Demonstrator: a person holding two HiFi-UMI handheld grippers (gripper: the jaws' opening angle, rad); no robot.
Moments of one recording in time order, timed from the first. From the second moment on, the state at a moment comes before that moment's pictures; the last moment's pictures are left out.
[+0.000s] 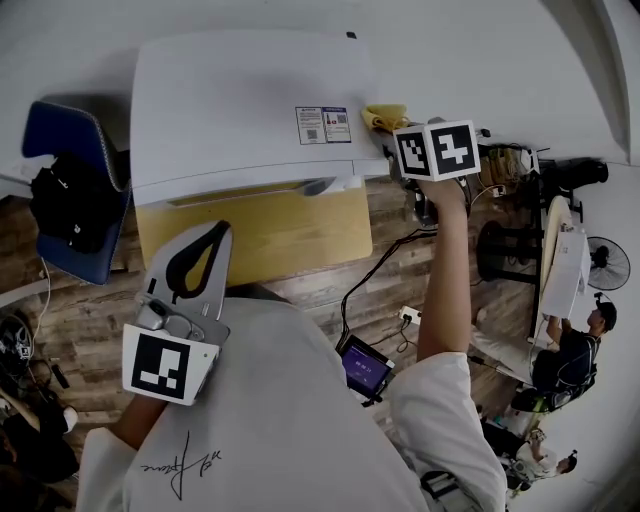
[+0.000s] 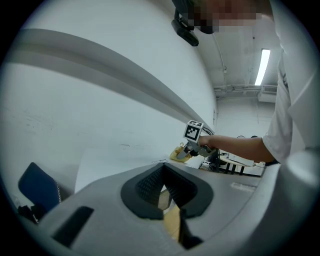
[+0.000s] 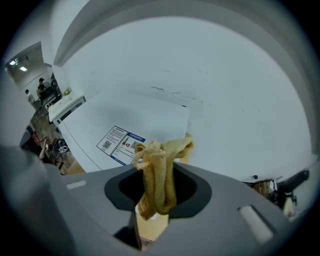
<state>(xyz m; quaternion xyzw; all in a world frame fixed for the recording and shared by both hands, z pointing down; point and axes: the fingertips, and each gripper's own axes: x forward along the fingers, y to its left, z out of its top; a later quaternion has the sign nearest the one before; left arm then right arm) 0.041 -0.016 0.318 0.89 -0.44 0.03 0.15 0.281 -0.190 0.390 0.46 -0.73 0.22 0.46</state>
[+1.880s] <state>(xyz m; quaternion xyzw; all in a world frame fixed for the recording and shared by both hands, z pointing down) 0.021 -0.007 0.322 0.88 -0.46 0.01 0.15 0.084 -0.134 0.392 0.31 -0.82 0.21 0.44</state>
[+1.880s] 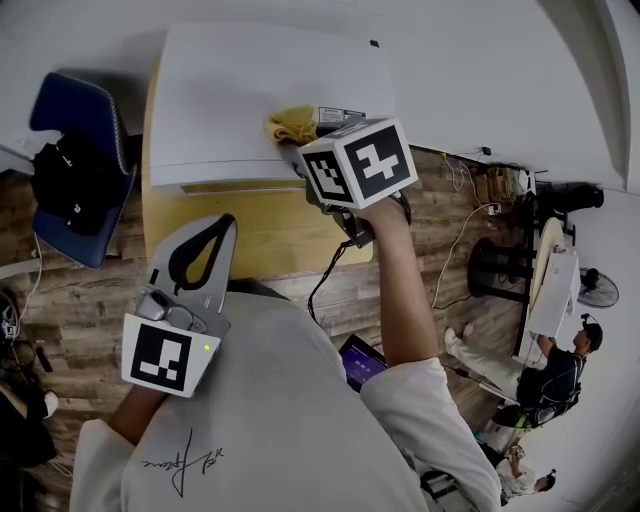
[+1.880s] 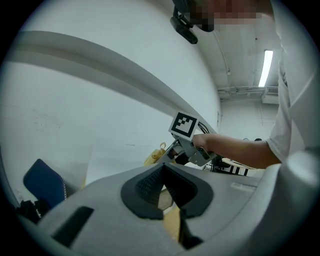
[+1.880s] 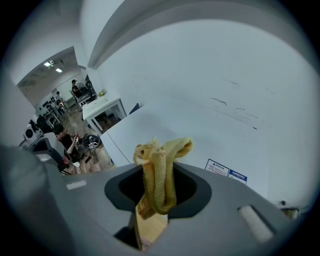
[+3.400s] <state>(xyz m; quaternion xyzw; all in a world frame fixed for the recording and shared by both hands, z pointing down) -0.048 -0.006 0.321 0.83 -0.54 0.02 0.13 -0.074 -0.111 0.391 0.15 -0.87 0.16 0.43</state>
